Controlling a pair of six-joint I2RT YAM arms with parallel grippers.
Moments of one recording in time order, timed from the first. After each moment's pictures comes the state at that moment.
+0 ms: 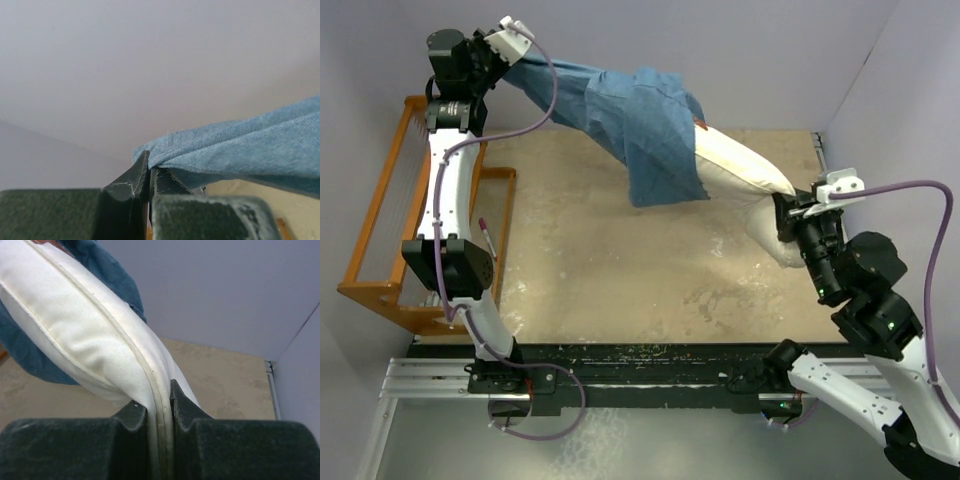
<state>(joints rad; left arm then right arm) 0.04 1.86 2.15 -0.33 0.15 0.84 0.66 0.65 1.17 -0.42 0.45 -0.12</state>
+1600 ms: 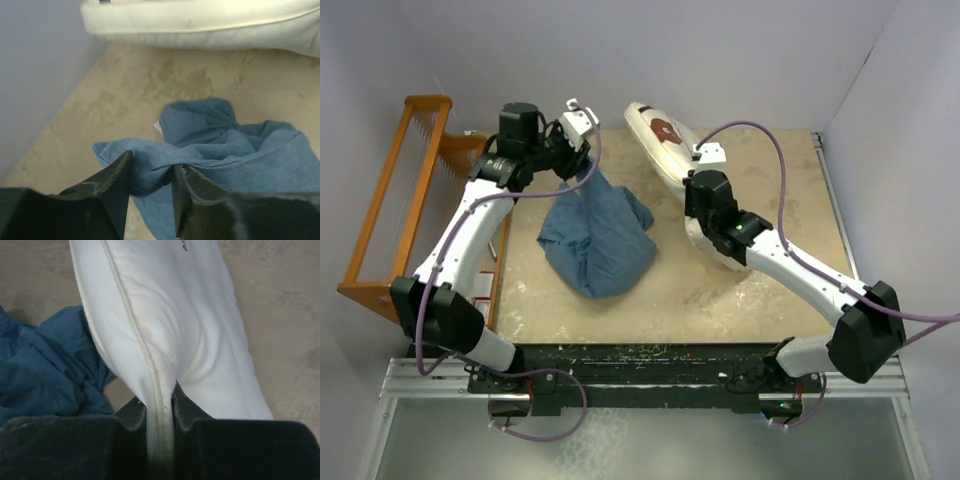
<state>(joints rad) -0.25 1.49 1.57 -0.51 0.48 0.48 0.65 1.36 1.09 -0.16 0.53 0.22</state>
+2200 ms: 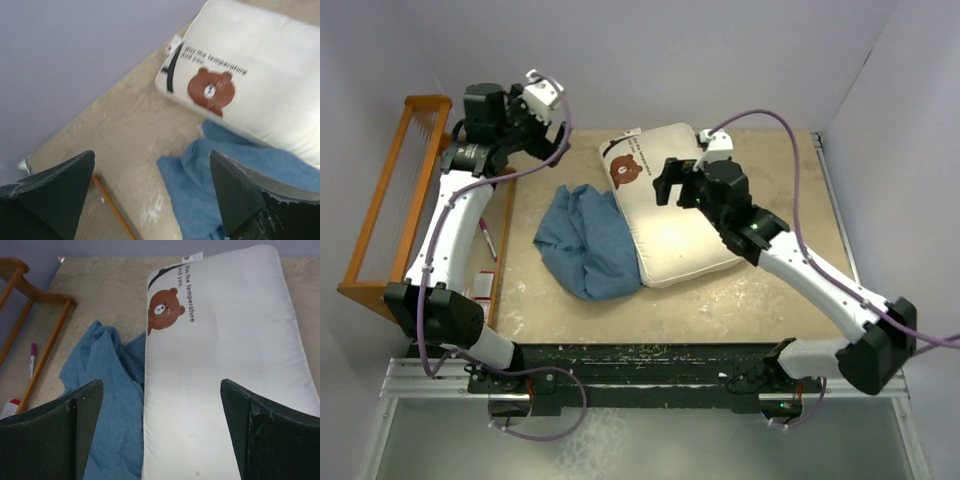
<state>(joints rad) -0.16 1.56 1.73 -0.58 0.37 0.45 0.66 1.34 1.19 -0.15 0.27 0.35</state>
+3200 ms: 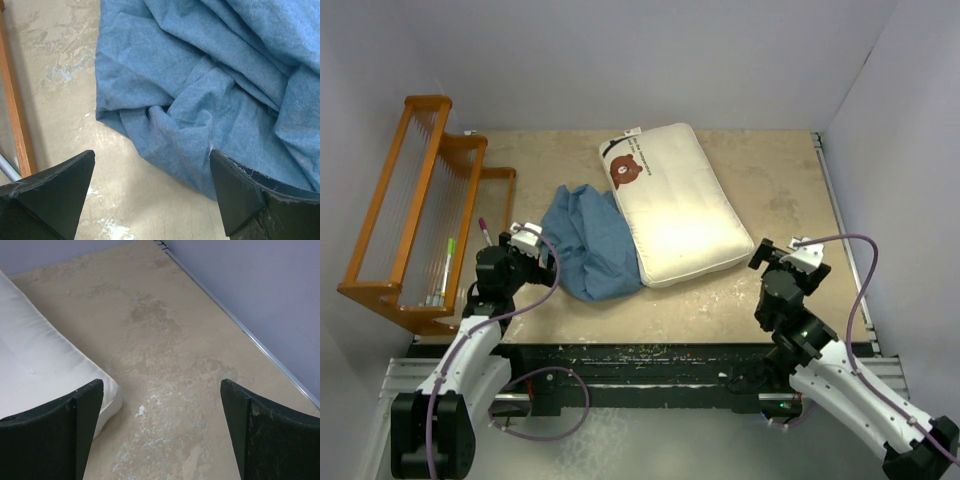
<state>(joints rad) -0.01 0.83 0.26 0.14 0.28 0.19 0.66 0.50 0.35 -0.12 1.13 0.23</state>
